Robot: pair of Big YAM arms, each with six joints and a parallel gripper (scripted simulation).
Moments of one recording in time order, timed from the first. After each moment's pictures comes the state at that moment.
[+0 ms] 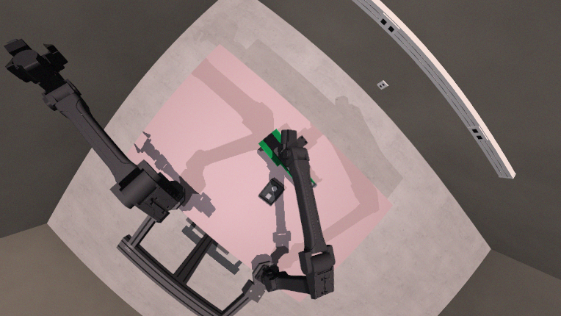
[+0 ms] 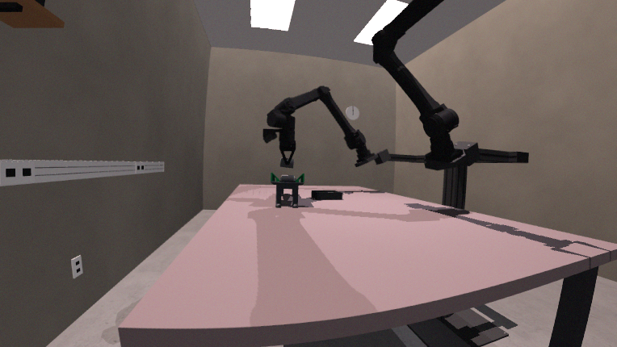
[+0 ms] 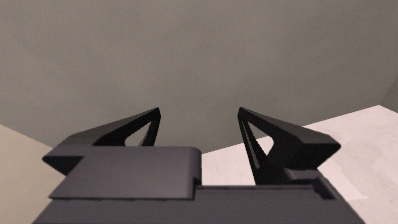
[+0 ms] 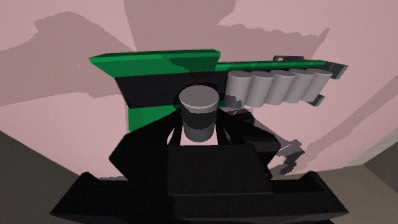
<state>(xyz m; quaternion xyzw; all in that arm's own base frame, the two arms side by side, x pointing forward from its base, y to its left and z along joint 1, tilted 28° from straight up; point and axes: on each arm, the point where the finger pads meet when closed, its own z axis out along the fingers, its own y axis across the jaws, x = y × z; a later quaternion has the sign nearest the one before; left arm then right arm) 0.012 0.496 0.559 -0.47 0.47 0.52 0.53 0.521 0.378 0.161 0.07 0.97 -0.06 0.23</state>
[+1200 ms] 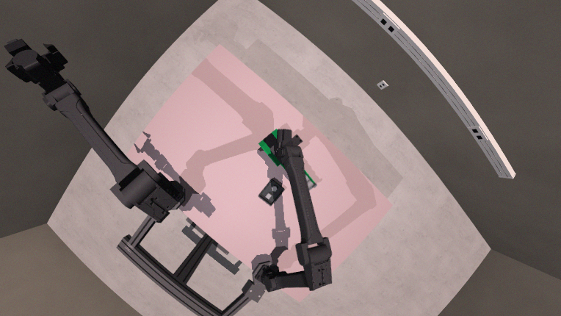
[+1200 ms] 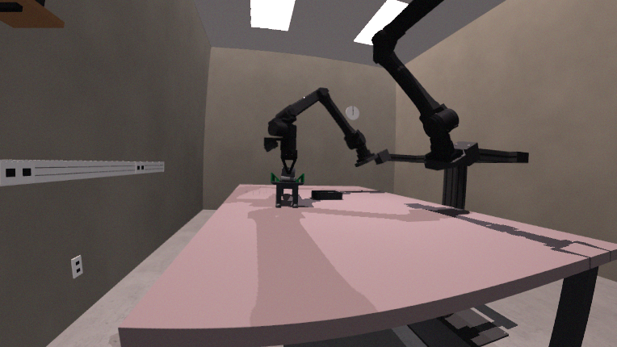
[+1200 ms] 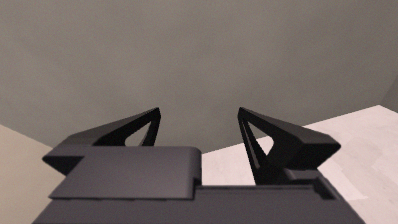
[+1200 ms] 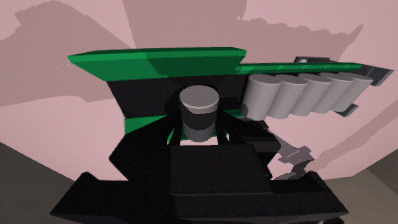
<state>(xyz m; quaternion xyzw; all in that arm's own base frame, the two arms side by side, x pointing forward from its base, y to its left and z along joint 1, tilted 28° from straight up) 0.012 0.496 0.559 -0.47 0.47 0.52 0.53 0.535 0.391 0.122 0.07 0.97 -0.05 0.23</state>
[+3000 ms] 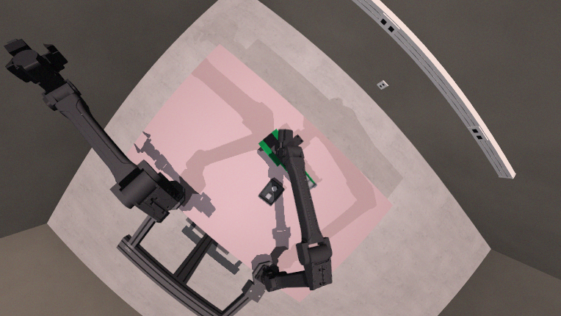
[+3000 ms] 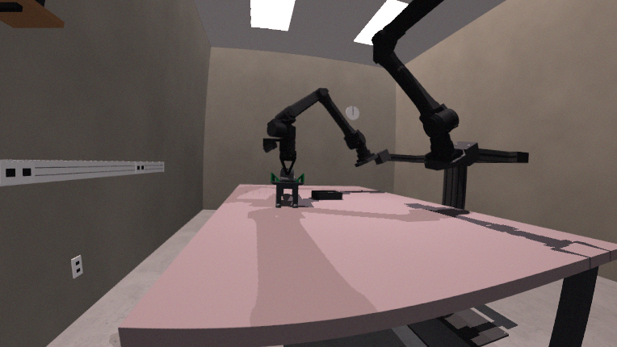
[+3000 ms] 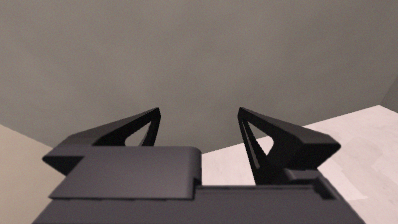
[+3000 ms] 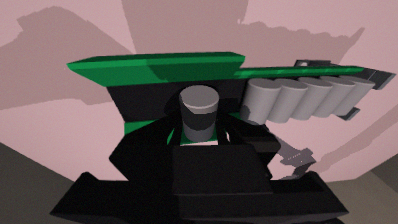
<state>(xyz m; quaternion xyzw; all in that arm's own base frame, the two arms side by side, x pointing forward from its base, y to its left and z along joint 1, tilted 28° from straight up) 0.012 0.496 0.559 -0.47 0.47 0.52 0.53 0.541 0.389 0.121 0.07 0.97 -0.05 0.24</state>
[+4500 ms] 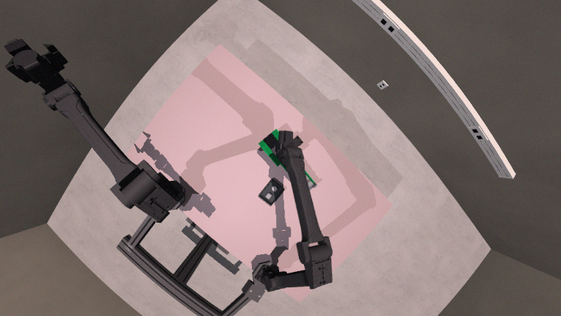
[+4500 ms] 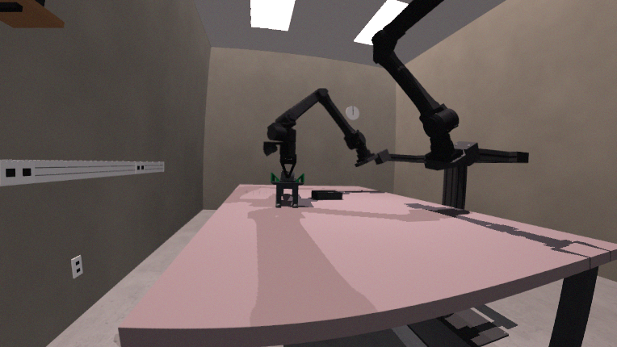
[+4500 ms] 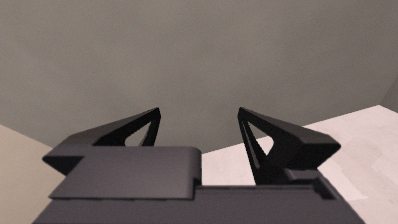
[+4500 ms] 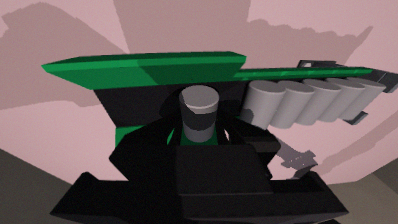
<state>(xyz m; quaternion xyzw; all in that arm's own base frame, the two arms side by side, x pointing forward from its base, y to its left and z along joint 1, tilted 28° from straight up) 0.012 0.496 0.559 -0.47 0.47 0.52 0.53 0.544 0.383 0.108 0.07 0.97 -0.05 0.23</state>
